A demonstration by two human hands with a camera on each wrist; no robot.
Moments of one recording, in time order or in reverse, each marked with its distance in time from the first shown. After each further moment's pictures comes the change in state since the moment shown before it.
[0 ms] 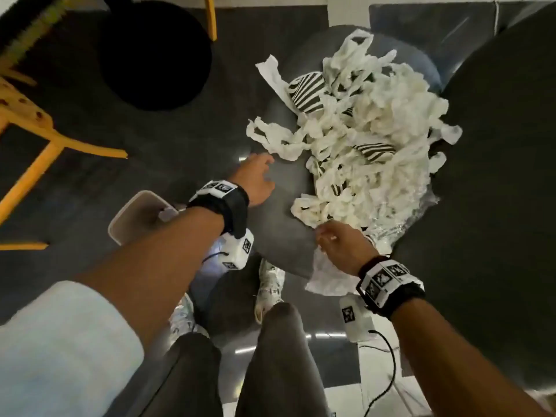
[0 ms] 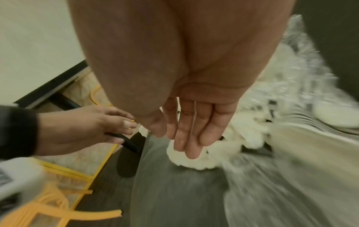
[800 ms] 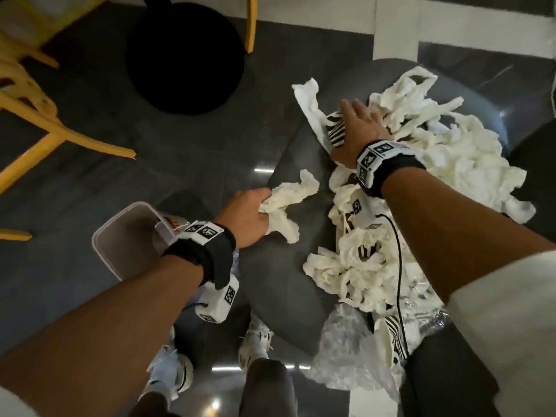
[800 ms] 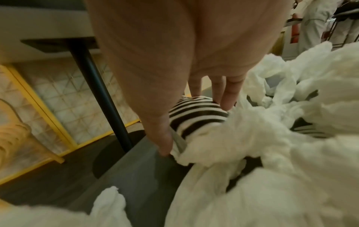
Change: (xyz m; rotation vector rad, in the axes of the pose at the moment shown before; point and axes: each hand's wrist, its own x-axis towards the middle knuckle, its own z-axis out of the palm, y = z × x) left_hand 0.023 -0.044 -0.009 -0.126 0.092 -0.005; right_hand 0.265 -0.108 -0.116 -0.587 0.259 -0.154
